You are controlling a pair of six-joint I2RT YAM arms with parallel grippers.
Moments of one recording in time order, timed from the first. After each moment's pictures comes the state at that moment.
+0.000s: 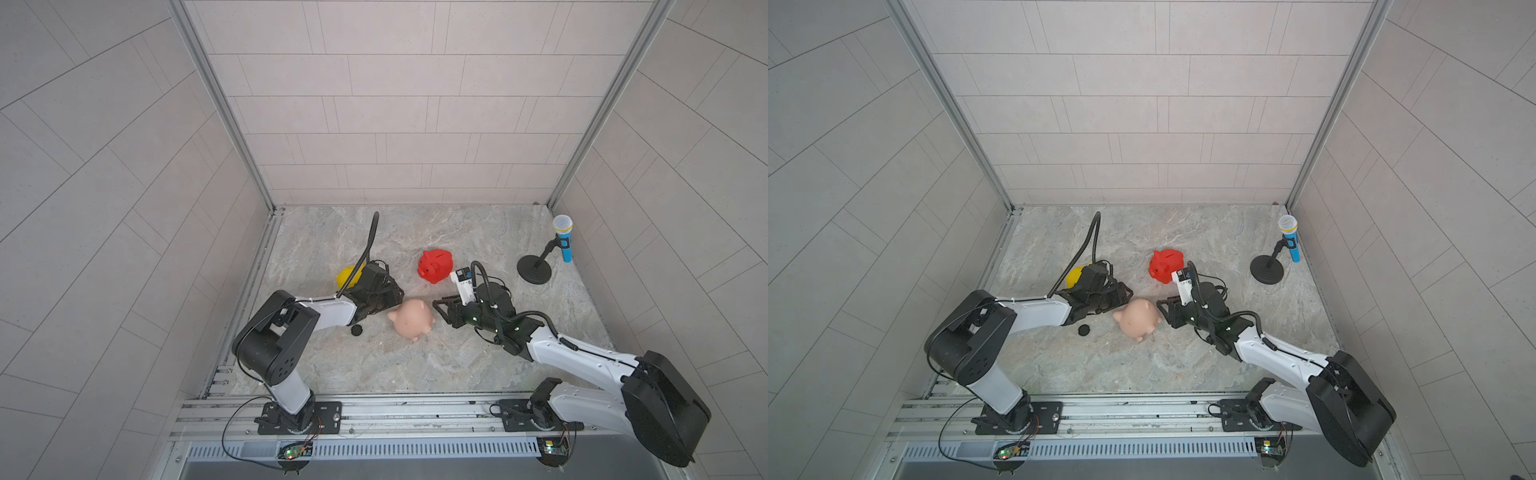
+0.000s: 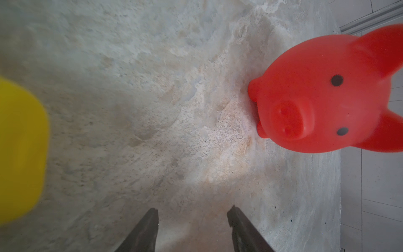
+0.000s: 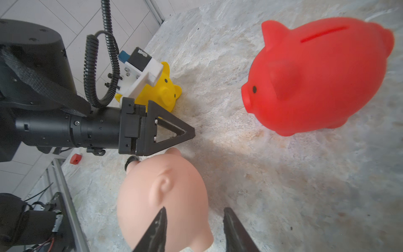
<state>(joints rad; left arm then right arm) -0.56 1.65 0.72 0.15 0.17 -0.82 0.62 1.16 0.46 0.21 -0.21 0.45</state>
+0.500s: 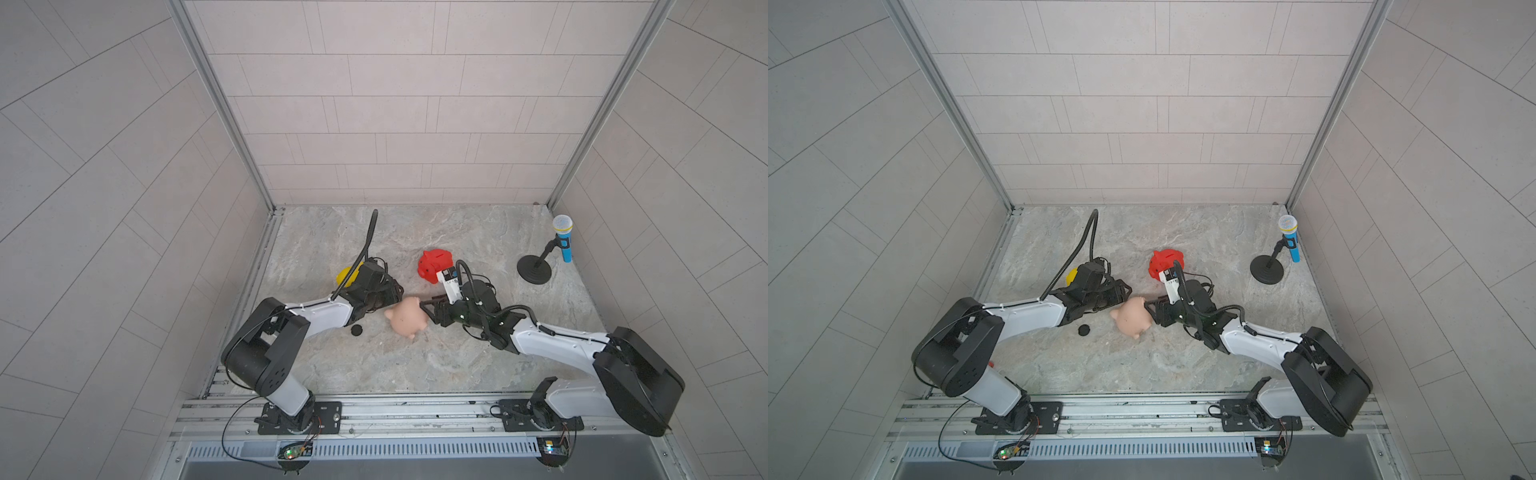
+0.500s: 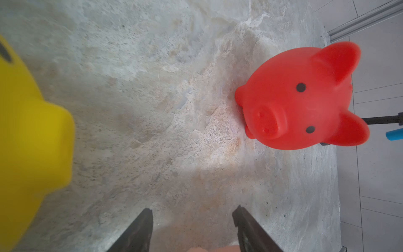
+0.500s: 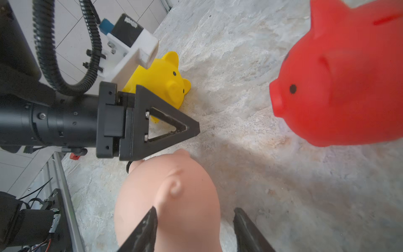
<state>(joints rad) -0.56 1.59 0.72 0.10 0.15 -0.79 0.67 1.35 0.54 0.31 -0.20 0.45</state>
